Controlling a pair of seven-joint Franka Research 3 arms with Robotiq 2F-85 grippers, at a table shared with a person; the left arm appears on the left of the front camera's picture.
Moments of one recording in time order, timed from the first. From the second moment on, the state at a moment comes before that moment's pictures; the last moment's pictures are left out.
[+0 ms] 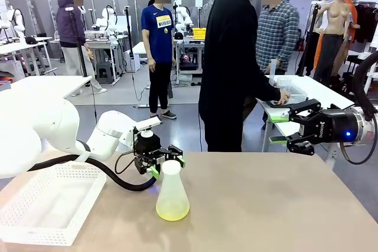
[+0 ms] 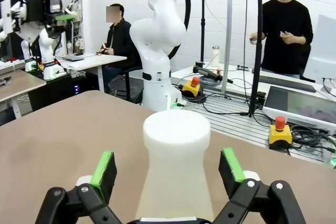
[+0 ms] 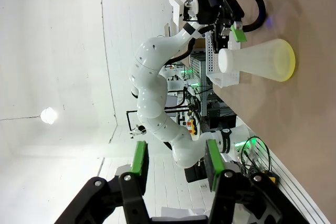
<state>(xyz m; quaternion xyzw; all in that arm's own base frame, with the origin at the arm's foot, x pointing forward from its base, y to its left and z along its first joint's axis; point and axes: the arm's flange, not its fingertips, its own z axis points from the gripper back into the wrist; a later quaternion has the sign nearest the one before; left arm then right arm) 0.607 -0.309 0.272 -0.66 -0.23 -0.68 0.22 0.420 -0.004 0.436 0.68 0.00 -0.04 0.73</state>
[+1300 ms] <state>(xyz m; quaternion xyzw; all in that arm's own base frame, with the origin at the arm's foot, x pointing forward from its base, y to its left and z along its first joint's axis) 0.578 -0.323 0.276 -0.67 -0.18 -0.69 0.21 0.420 -0.004 0.436 0.68 0.00 -0.04 0.73</state>
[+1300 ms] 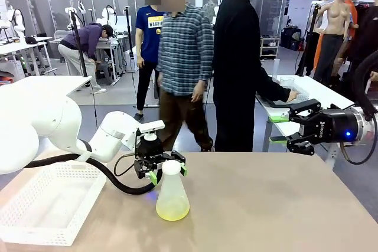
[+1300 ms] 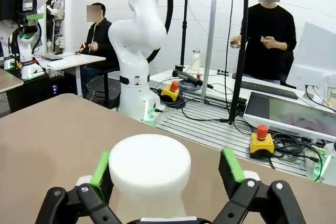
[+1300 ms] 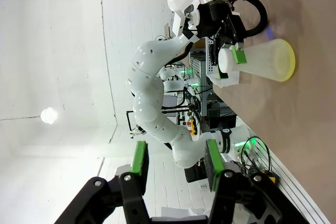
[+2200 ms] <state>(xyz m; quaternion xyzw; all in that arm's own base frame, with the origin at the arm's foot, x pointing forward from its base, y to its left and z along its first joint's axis) 0.579 -0.330 0.266 -0.68 -0.16 -0.68 0.22 0.420 -0.004 0.436 0.68 0.00 -0.04 0.73</state>
